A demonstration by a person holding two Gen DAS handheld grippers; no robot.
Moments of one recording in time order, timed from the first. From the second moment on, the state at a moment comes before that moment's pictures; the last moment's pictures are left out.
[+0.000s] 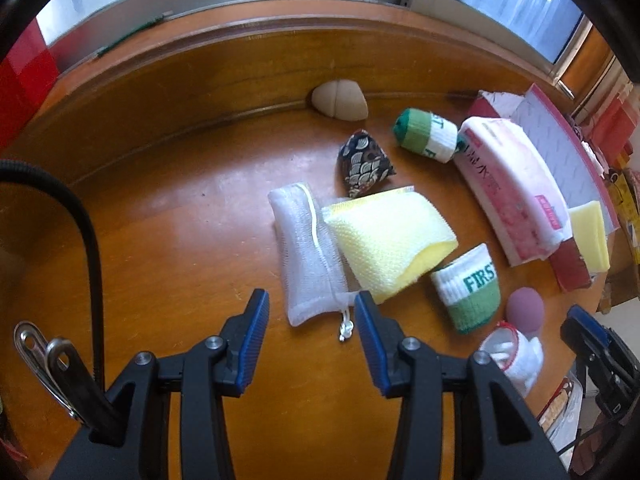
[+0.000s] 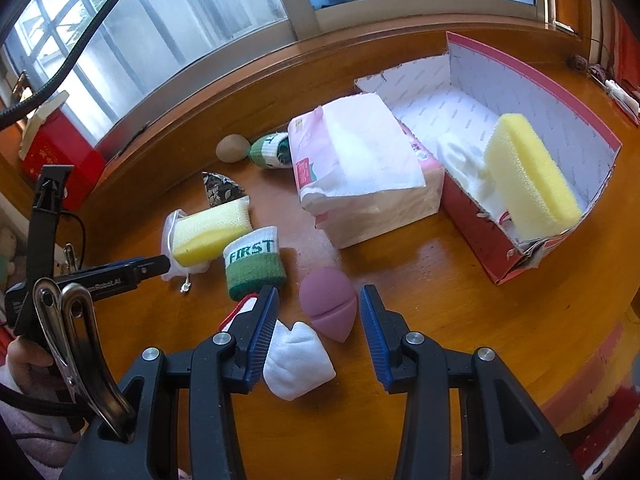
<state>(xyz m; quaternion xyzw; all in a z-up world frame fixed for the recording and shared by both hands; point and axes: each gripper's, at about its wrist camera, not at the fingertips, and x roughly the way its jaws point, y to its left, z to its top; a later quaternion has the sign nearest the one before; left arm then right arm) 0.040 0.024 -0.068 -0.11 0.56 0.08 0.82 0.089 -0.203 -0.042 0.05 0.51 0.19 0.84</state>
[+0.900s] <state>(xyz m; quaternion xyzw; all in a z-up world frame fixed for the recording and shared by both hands) 0.054 0.042 -0.086 -0.12 0.54 0.08 0.83 0.106 -0.190 -0.080 0.04 0.54 0.17 0.82</state>
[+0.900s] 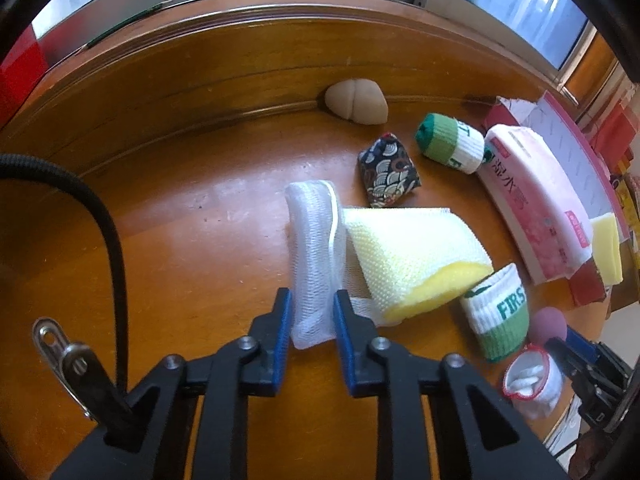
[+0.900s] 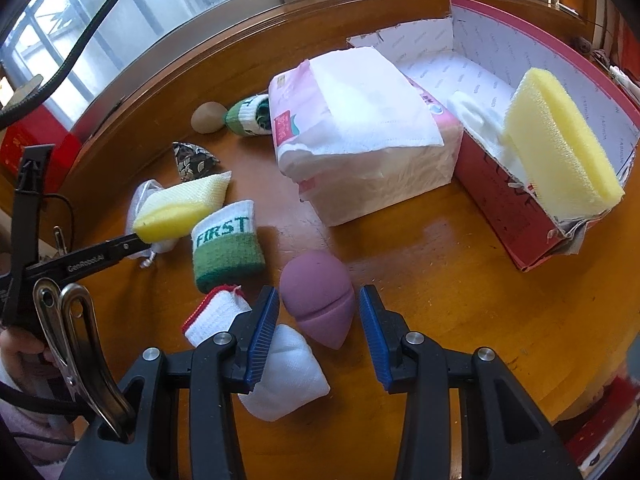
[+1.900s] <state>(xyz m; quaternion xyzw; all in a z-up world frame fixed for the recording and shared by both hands) 0.022 0.045 -0.004 -0.12 0.46 0.08 0.88 0.087 -0.196 -0.040 0.02 0.47 0.18 0.86</state>
